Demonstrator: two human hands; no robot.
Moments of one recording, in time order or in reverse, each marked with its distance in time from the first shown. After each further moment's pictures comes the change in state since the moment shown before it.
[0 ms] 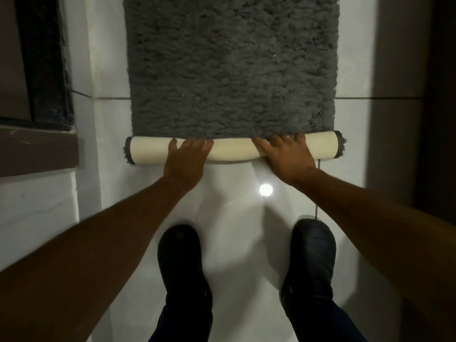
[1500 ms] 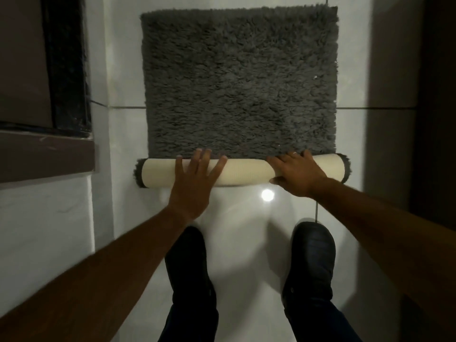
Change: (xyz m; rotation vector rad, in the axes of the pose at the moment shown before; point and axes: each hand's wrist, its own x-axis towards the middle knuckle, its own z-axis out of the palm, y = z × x) left_hand -0.052 0.016 0.001 0.047 0.062 0.052; right_hand -0.024 0.014 -0.007 0.102 -0.154 -0.095
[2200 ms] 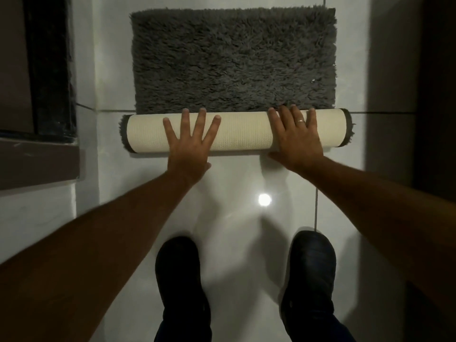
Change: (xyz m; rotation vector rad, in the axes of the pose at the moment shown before) left_hand 0.086 -0.019 -0.021 0.105 0.046 -0.101; right_hand 0.050 0.013 -0.039 -0.114 0.267 0.241
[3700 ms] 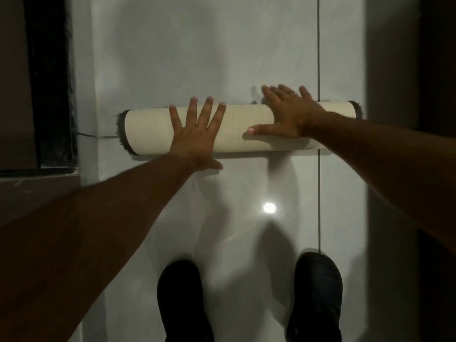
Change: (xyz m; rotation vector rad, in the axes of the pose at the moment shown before) left_hand 0.081 -0.014 -0.037 -0.037 -0.080 0.071; right_hand 0.102 0.046 -0.051 0.253 -0.218 -0.094
